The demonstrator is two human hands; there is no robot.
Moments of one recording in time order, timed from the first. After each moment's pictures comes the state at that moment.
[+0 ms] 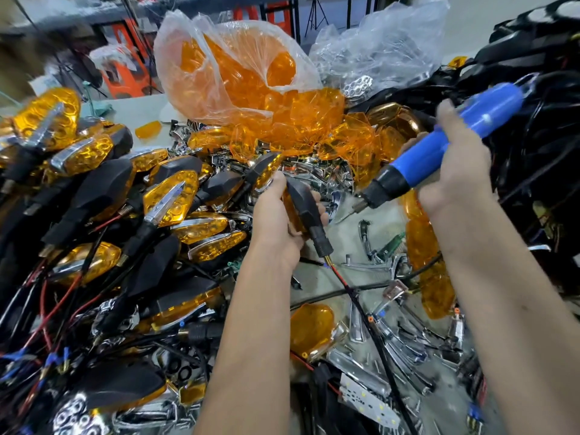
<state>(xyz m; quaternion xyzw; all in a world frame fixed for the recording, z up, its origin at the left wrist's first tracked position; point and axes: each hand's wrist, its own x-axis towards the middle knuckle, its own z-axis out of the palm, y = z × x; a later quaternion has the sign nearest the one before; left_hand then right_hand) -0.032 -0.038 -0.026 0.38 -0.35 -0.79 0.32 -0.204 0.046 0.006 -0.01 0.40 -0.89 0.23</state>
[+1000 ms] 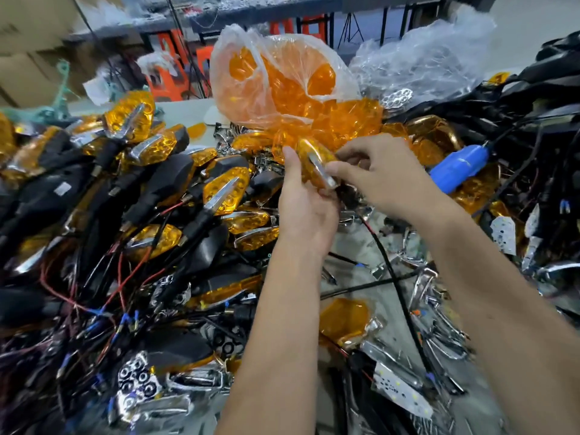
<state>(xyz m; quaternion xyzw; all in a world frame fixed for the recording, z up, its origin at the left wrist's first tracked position) -0.022 -0.040 -0.002 0.22 -0.27 -0.83 0.42 -0.134 0.010 0.023 -0.57 0.71 -0.40 0.08</state>
